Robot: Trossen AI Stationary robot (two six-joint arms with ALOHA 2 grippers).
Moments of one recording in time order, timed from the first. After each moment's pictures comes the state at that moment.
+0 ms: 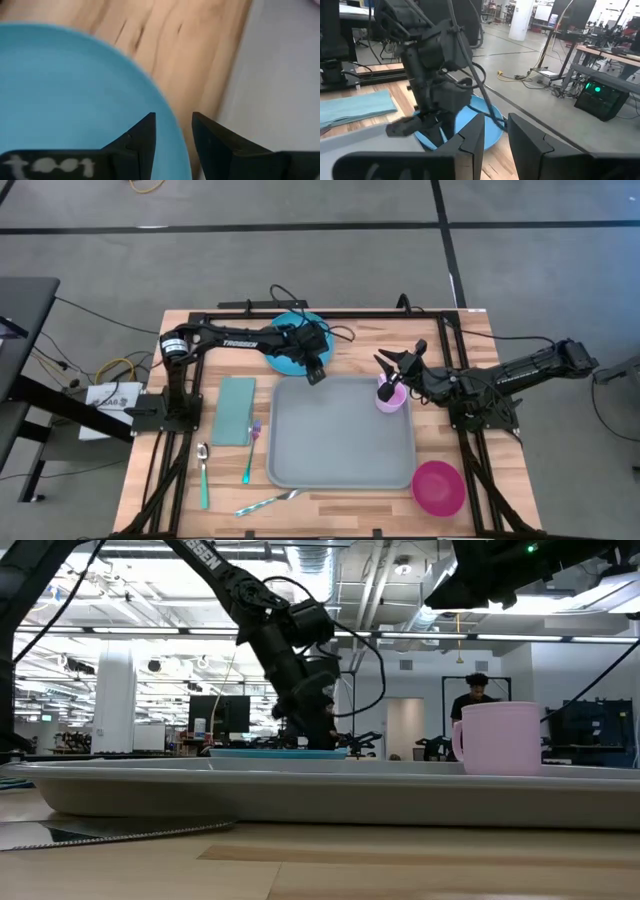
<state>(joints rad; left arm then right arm) 0.36 1.94 1.29 -0.32 0.07 -0.02 0.19 0.98 0.54 0.23 0.86 -0.03</state>
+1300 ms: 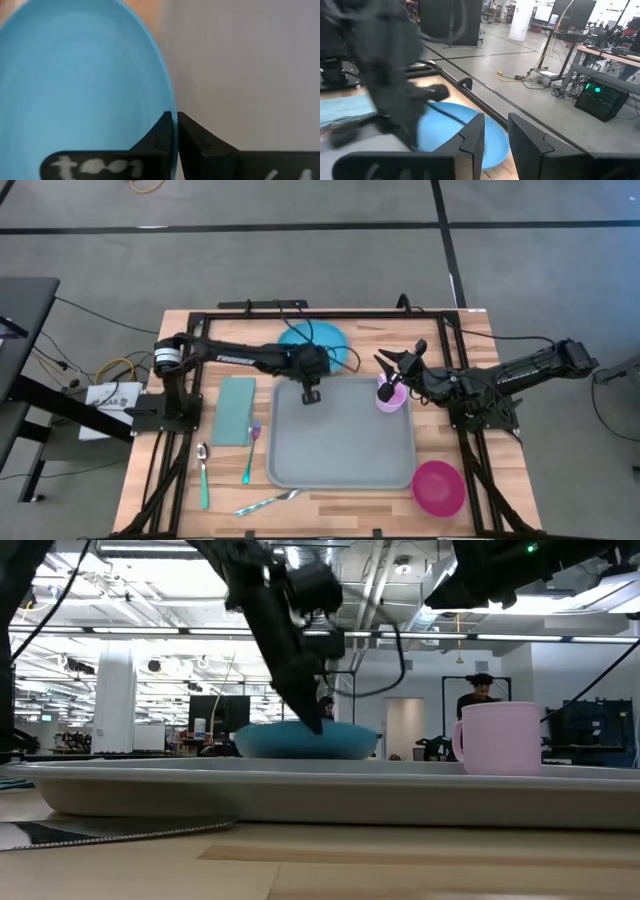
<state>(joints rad) 0.14 1.85 1.29 -0.46 -0.11 0.11 0.19 0.98 0.54 0.23 0.86 -0.03</state>
